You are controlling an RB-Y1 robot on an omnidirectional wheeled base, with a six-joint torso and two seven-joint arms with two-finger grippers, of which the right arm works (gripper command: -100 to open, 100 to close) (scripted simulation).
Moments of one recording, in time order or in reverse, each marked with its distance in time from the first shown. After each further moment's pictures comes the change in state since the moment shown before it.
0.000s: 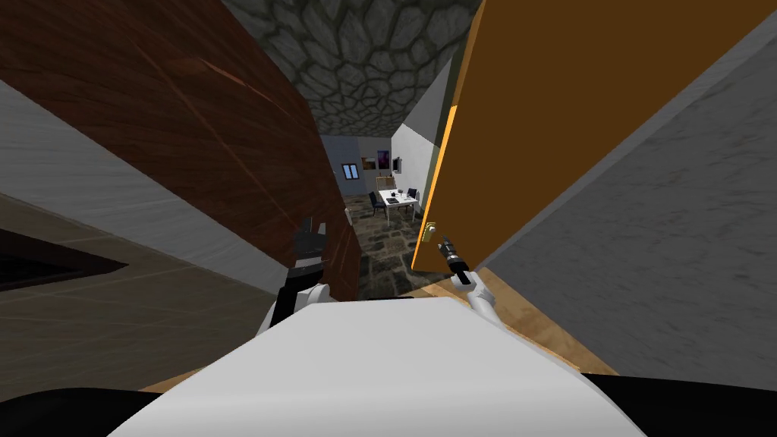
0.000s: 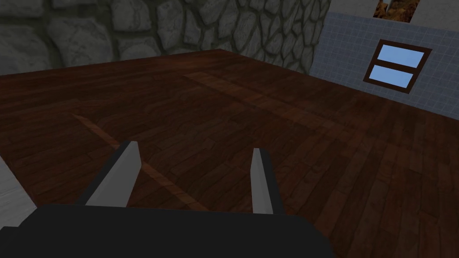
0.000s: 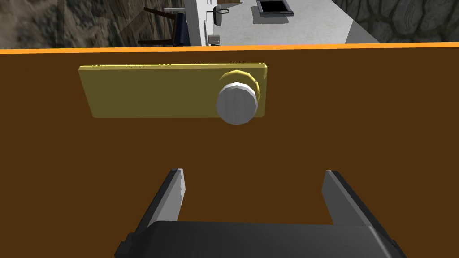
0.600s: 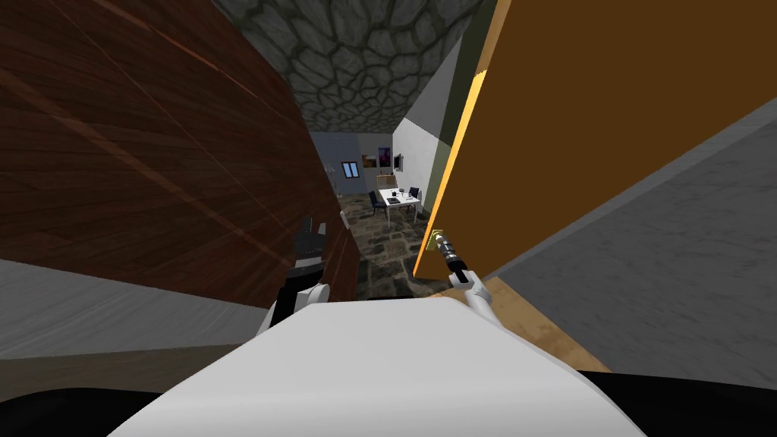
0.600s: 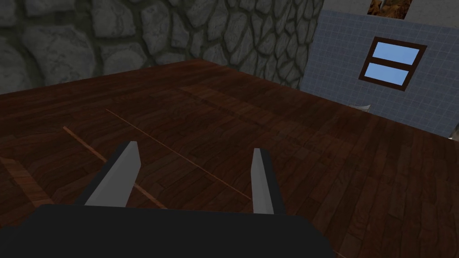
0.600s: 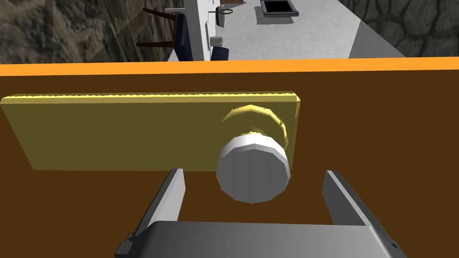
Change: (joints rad) arm -0.025 0.014 -0.010 0.024 -0.019 0.001 0.040
